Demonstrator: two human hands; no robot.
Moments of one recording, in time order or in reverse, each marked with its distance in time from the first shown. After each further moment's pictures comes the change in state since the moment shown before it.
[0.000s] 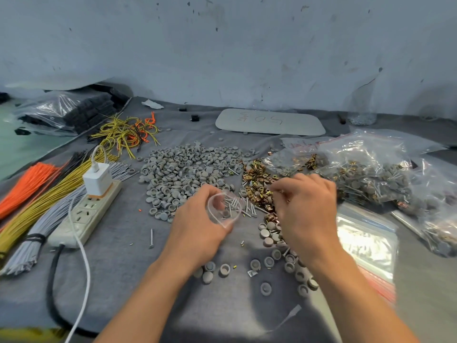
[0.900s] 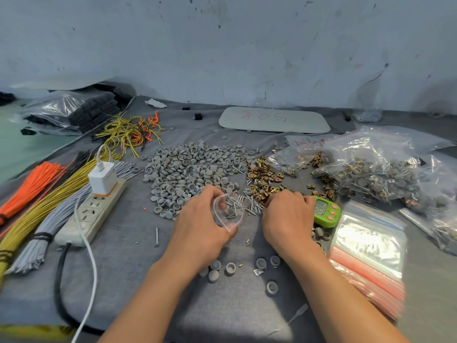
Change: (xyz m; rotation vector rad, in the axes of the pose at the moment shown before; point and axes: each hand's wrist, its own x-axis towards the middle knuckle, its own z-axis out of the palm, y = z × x) left_hand -0.002 0.000 -0.003 0.136 -0.048 -0.022; right_hand 0.003 0.001 0.058 -0.446 -0.377 0.196
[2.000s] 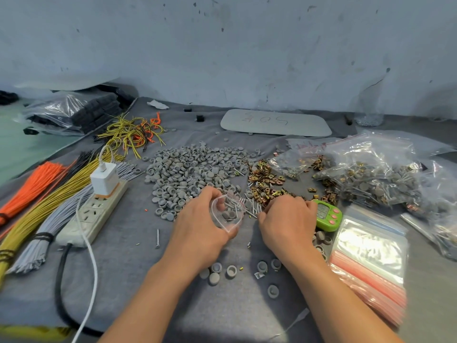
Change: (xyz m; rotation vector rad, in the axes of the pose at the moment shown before) left_hand 0.001 -0.003 -0.004 -0.025 -0.005 -0.021; right_hand -0.002 -0.003 0.003 0.074 0.038 0.066
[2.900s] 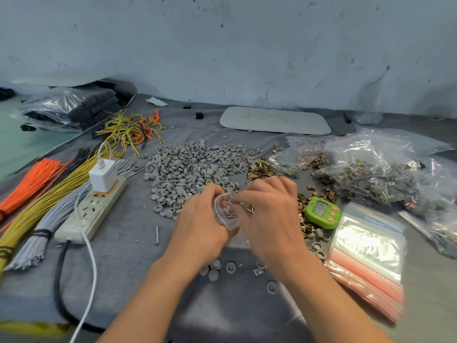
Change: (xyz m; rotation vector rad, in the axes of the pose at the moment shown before) left_hand 0.003 0.000 0.007 0.015 0.010 0.025; right_hand -0.037 -0.018 -0.035 0.407 0.343 -0.532
